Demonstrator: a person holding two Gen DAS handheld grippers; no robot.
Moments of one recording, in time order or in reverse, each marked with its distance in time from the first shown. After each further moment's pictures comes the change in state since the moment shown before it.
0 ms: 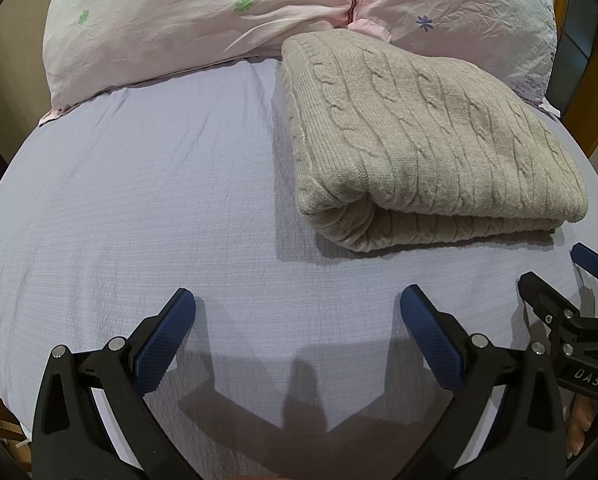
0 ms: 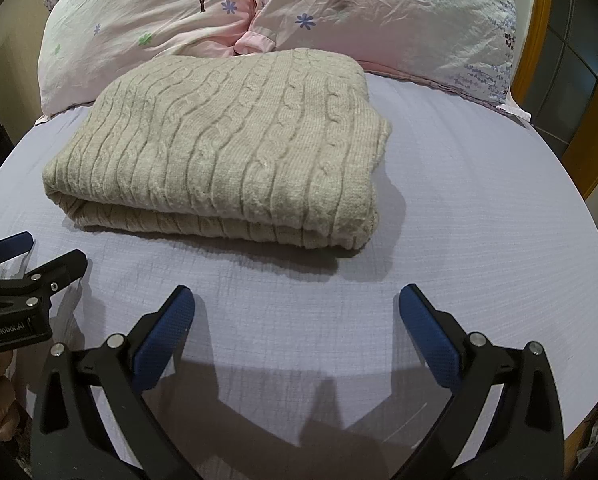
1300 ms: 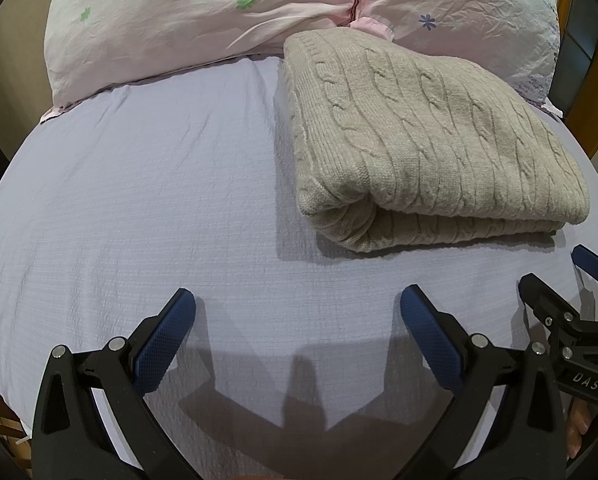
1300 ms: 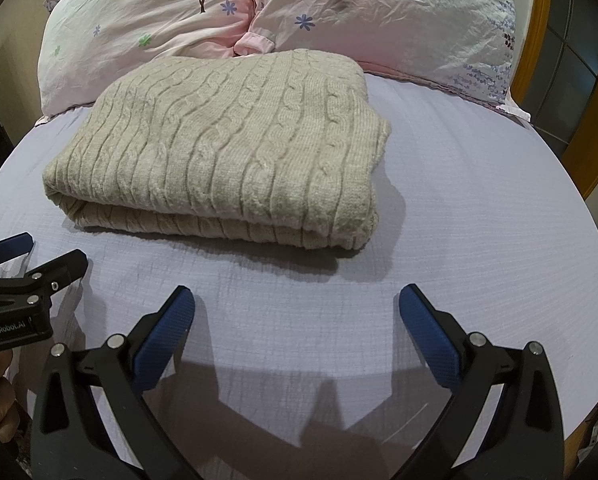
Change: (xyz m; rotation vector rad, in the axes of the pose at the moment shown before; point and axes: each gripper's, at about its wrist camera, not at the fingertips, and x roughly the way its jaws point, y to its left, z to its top) left arm 0.001 0.001 0.001 0.000 0.004 -0.001; right arm 0.000 0.000 0.000 0.002 -0.001 -0.001
